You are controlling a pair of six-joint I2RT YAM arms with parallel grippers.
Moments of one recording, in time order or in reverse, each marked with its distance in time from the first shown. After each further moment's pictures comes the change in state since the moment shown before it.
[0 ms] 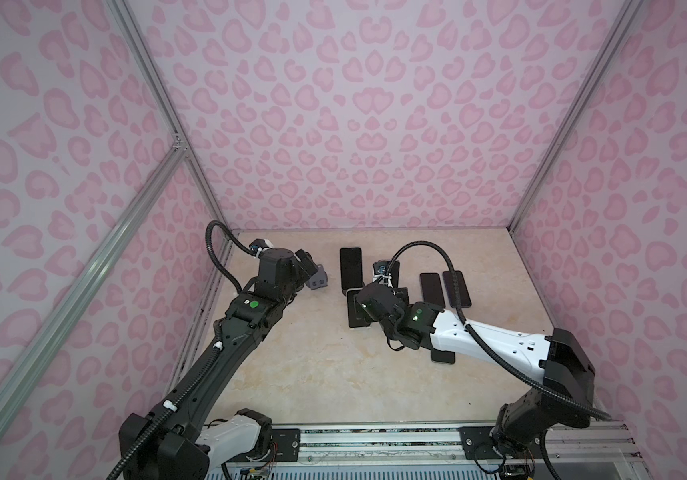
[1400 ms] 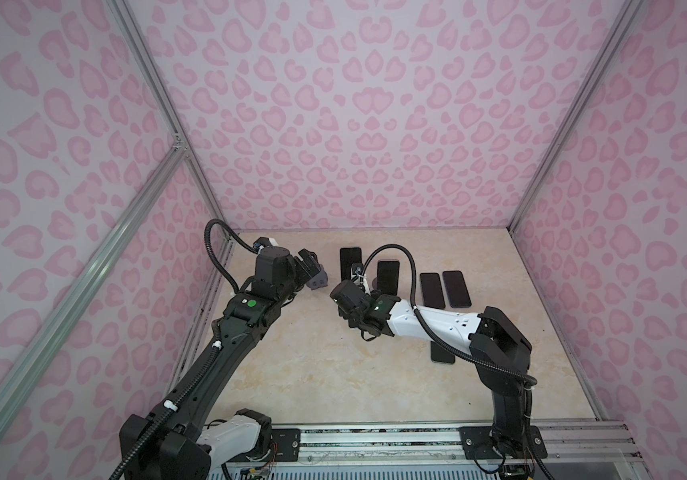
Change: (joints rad) left arm 0.025 -0.003 -0.002 0.026 0.149 0.013; right arm -0.027 0.309 0.188 0.011 -0.036 0.091
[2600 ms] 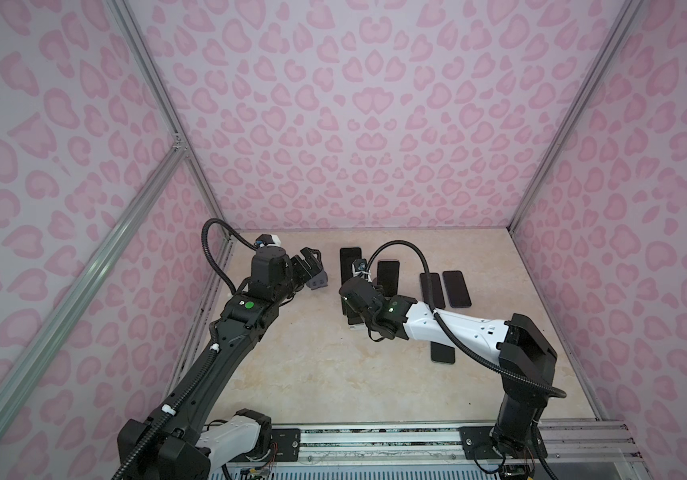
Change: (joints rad) left arm 0.012 -0.018 -0.006 0.041 0.098 0.026; right arm 0.018 -0.170 -0.084 0.050 -0.048 -0.117
